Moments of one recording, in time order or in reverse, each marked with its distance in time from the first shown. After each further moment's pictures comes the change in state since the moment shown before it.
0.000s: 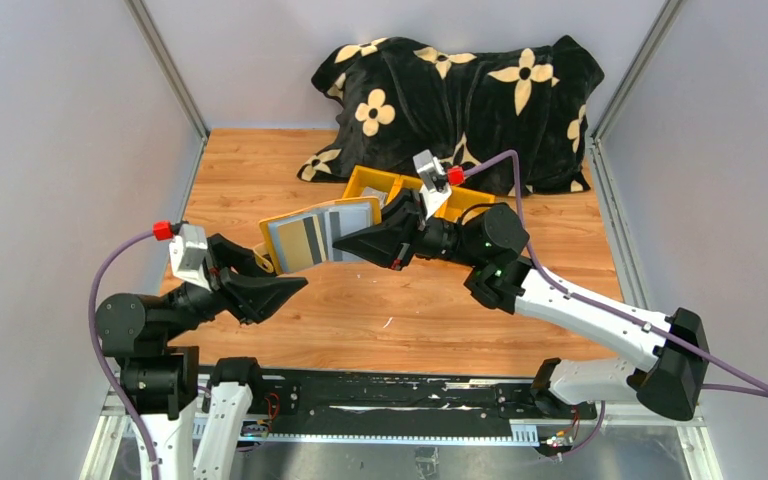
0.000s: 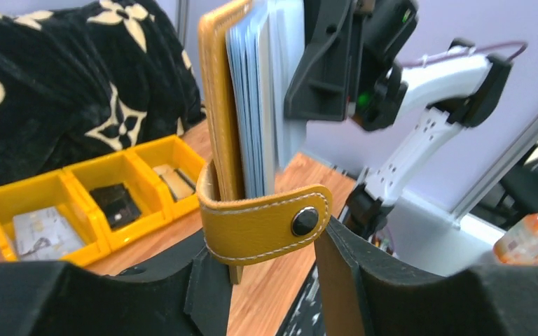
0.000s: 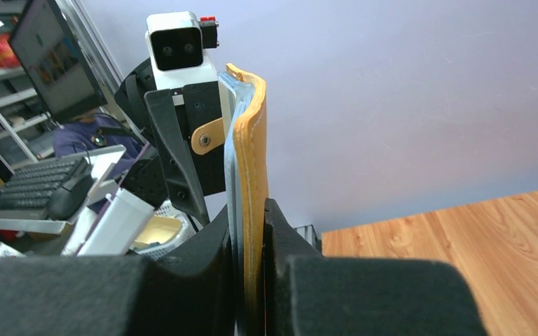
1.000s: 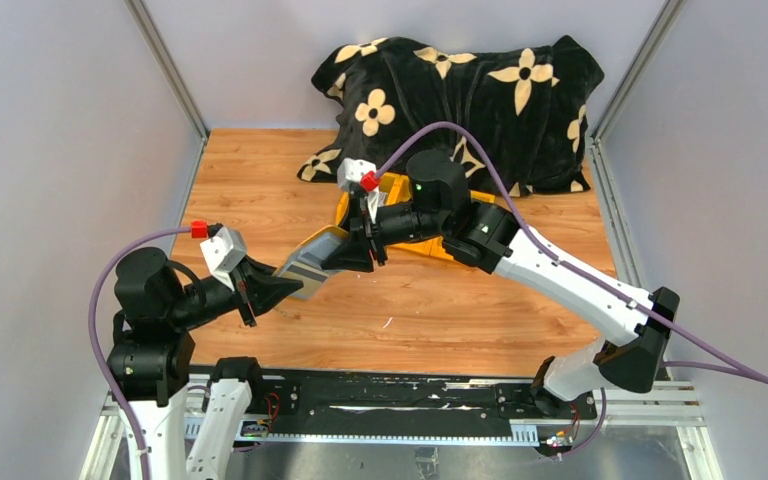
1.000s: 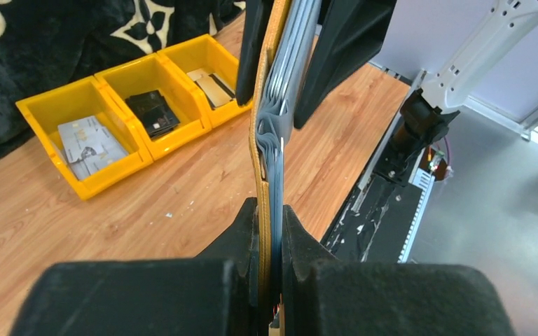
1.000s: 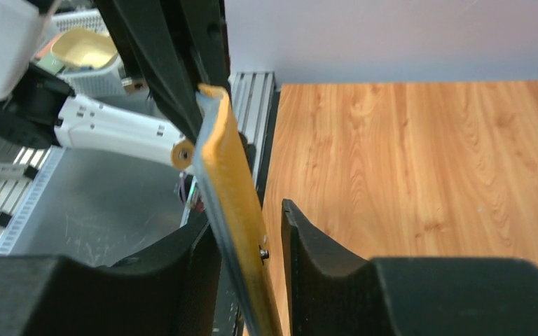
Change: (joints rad) left arm 0.000 0.122 0.148 -0.586 -0.006 0.562; right arm -0.006 0.206 0.472 -0.855 -0.202 -0.545
